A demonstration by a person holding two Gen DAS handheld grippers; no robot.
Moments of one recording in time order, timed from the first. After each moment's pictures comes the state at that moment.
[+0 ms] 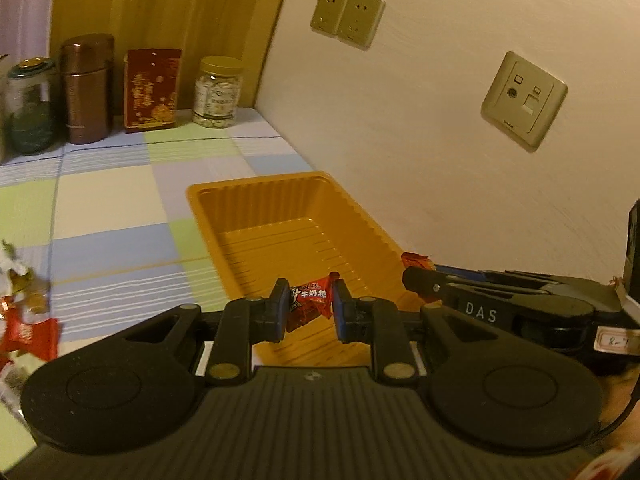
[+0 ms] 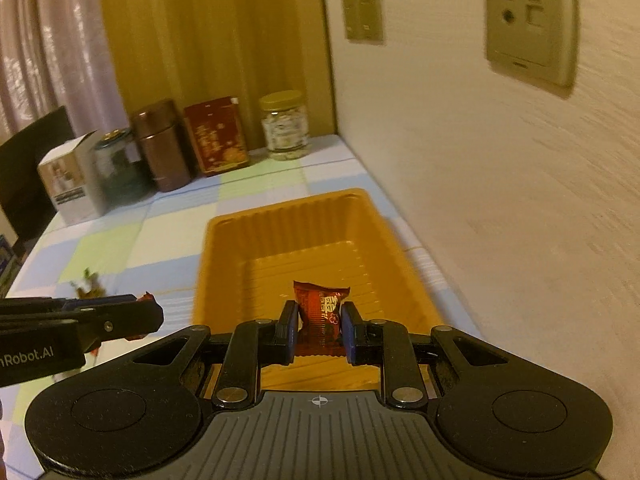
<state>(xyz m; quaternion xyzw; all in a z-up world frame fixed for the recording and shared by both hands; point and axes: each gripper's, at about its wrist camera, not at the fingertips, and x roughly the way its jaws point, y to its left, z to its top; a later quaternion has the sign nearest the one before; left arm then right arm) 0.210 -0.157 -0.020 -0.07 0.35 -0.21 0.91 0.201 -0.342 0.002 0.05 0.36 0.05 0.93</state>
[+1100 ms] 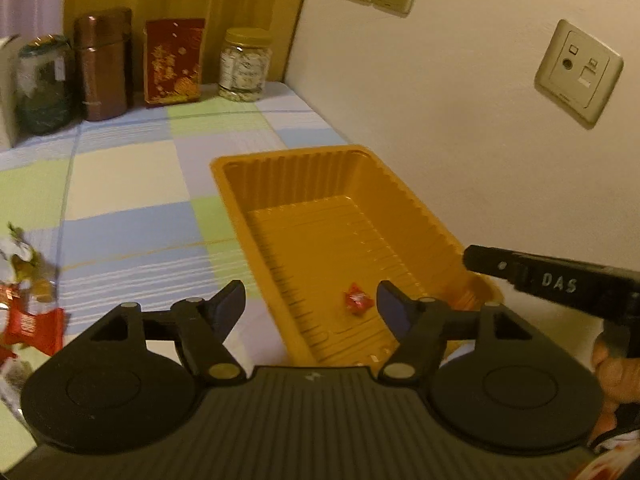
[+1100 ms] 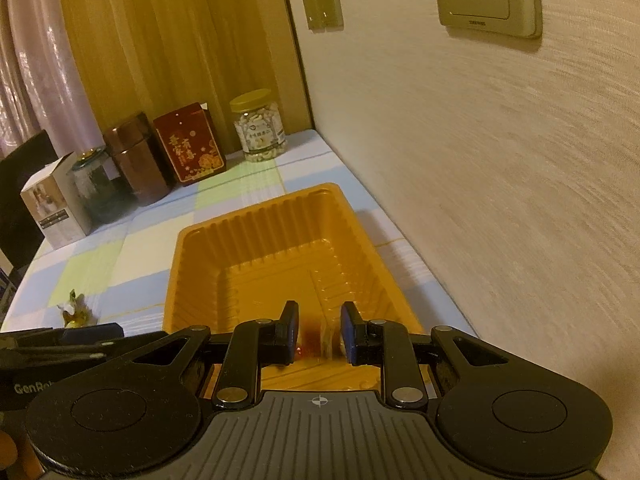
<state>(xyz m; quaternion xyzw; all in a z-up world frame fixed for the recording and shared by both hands) 0.230 -0.155 -0.048 -0.05 0.38 -0.16 0.91 0.220 -0.362 -0.008 0.09 0.37 0.05 0.93</state>
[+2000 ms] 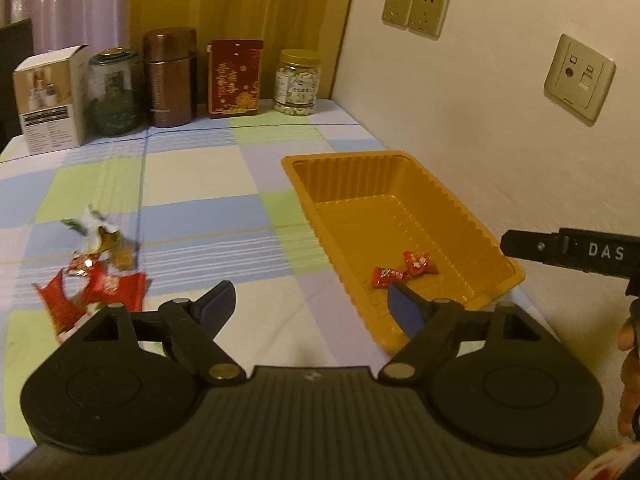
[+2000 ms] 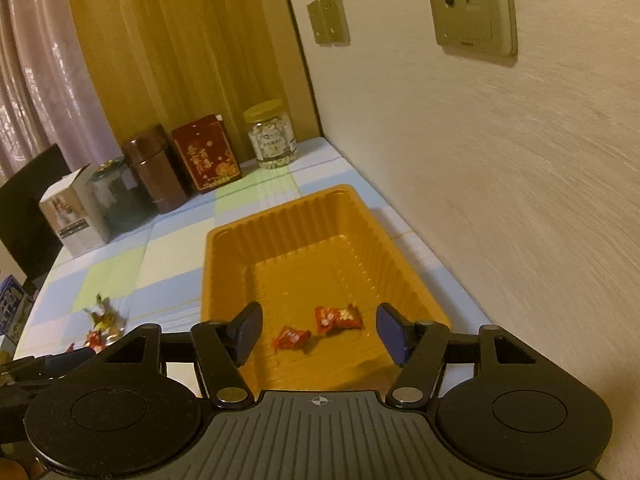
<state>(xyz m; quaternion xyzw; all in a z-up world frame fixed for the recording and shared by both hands) 0.161 -0.111 -0.033 -0.04 0.36 -0.10 0.93 0.171 -0.344 0.013 0.10 0.35 0.05 0.93</state>
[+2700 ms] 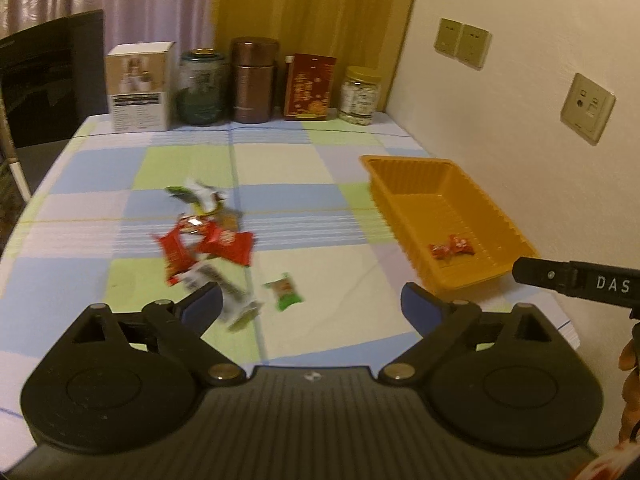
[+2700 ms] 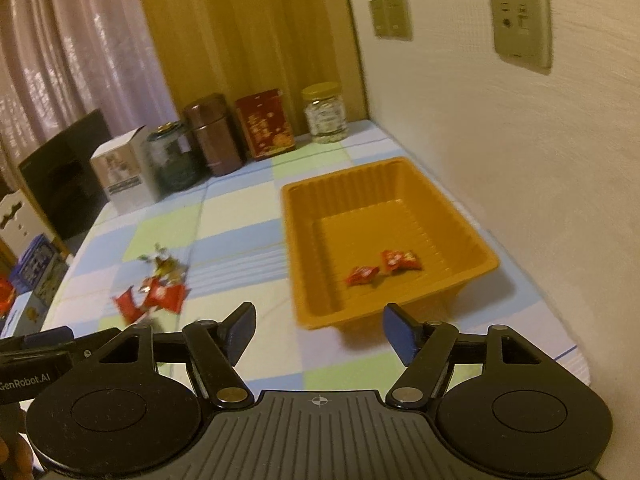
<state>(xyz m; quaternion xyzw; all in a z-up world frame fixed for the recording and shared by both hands) 0.070 -0.023 -0.007 -0.06 0.35 -0.04 0.93 0.097 -0.270 0.027 0.07 0.37 0.09 0.92</state>
